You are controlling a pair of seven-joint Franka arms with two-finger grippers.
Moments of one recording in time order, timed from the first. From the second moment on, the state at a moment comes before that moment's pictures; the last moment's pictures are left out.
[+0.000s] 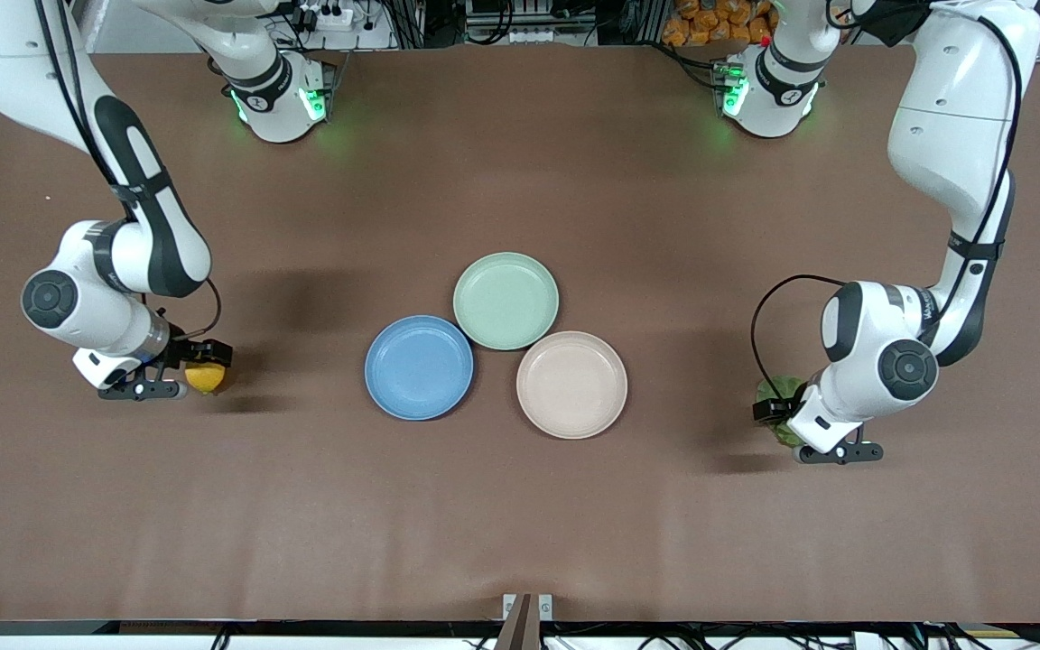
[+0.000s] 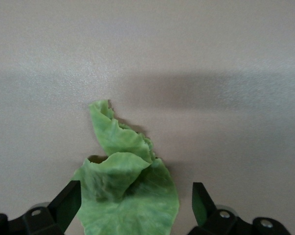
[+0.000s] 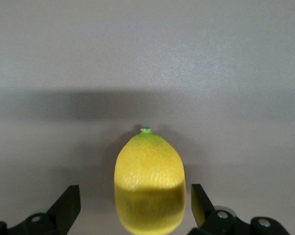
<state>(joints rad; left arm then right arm) -0.04 0.71 -0.09 -1.66 0.09 2.35 -0.19 -0.04 0.46 -0.05 -2.06 0.00 2.49 -0.11</state>
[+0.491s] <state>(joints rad) -0.04 0.73 -0.09 -1.66 0.10 2.35 -0.19 -0.05 0.50 -0.05 -2.06 0.00 2.53 -0.11</state>
